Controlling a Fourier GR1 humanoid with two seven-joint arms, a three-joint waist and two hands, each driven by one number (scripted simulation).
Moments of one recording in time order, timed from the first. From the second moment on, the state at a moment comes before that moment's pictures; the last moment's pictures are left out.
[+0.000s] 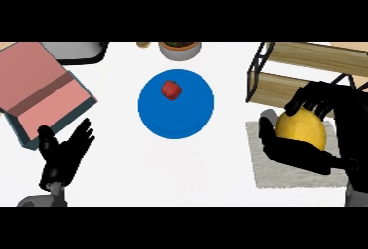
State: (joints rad) left arm -0.04 0.24 0.02 -1.33 0.19 0.04 0.26; right arm -0.41 -0.32 0.21 -2.14 0.69 0.19 0.97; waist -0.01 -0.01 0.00
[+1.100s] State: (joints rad) left arm -0.04 0.21 0.02 -1.37 0.16 0.03 0.29; right arm -0.94 -0.62 -0.26 -1.59 0.45 0.36 0.84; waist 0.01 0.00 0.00
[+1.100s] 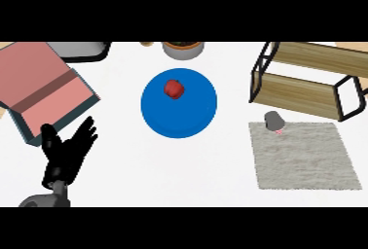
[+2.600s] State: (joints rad) left arm -0.05 0.19 0.05 -1.33 0.13 0.00 0.27; right arm -1.14 -0.68 -0.22 -0.75 0.64 0.11 0.20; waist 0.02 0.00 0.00
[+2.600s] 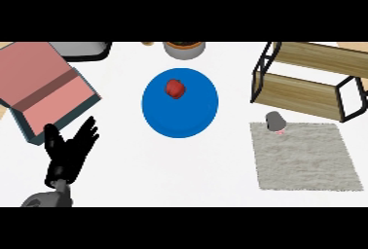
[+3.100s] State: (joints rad) left arm -0.05 0.17 0.05 -1.35 0.12 0.01 0.28; right arm -1.18 -0.69 -0.28 -0.65 0.63 0.06 0.17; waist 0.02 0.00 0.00
